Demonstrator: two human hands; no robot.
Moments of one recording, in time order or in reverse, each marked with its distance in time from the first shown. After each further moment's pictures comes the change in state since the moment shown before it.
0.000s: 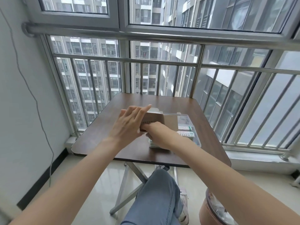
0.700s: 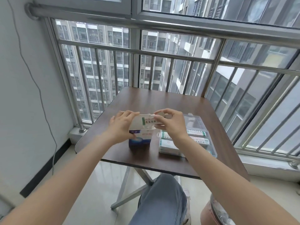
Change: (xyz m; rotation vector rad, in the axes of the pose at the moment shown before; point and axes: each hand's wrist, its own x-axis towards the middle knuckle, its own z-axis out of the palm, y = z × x) left_hand -0.008 -0.069 0.026 -0.142 -0.584 -0.478; right_hand 0.045 0.010 0.004 1.190 0.485 0.426
